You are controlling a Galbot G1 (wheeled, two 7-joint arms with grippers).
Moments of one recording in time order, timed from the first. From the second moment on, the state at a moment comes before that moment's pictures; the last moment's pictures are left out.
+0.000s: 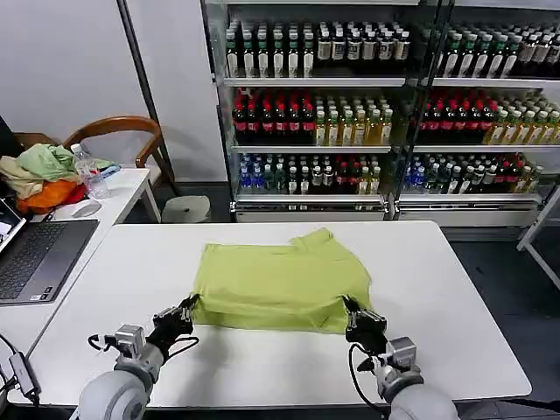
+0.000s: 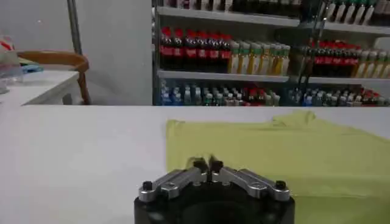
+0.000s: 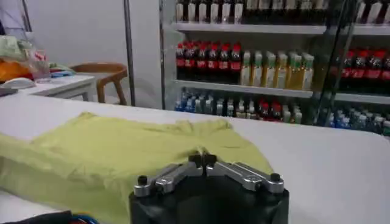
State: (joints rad) left arm 1.29 -1.01 -0.39 -1.94 -0.63 0.39 -0.14; right arm -1.24 1.08 0.19 2.00 0.40 -0.37 0.21
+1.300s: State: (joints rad) left arm 1.22 -0.99 -0.36 -1.83 -0.58 0.37 -0.12; right arm -1.17 1.10 0.19 1.87 0.38 -0.40 0.25
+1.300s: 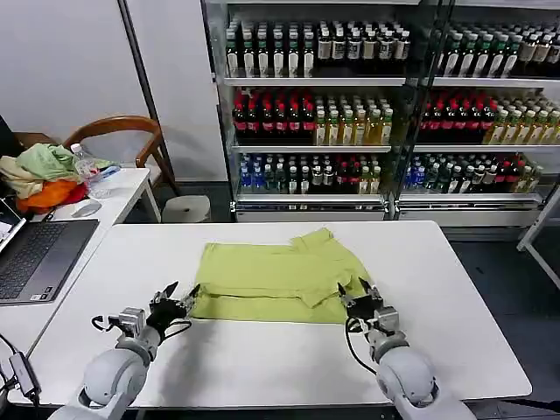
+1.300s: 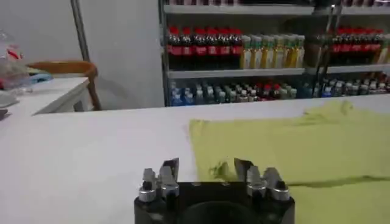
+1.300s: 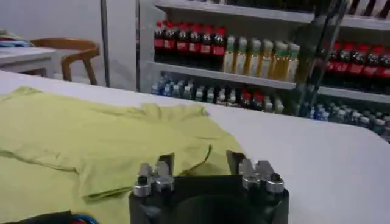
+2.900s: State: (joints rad) left arm 1.28 -1.00 -0.33 -1.86 -0.53 0.46 -0.17; right arm -1.39 1.05 0.27 2.02 0.50 -0.51 0.32
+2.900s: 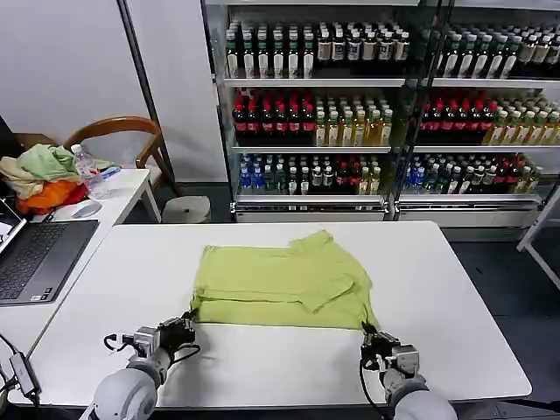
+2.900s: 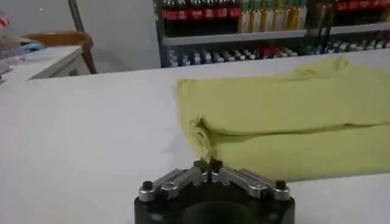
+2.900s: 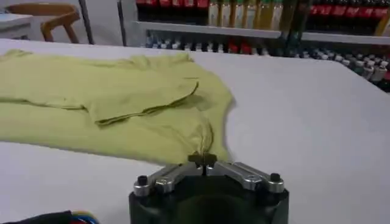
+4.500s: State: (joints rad) left arm 1.76 -0.96 -0.54 -2.20 -0.42 0.47 -0.14; right arm -1.78 1.00 0.46 2.35 0.40 -0.55 0.31
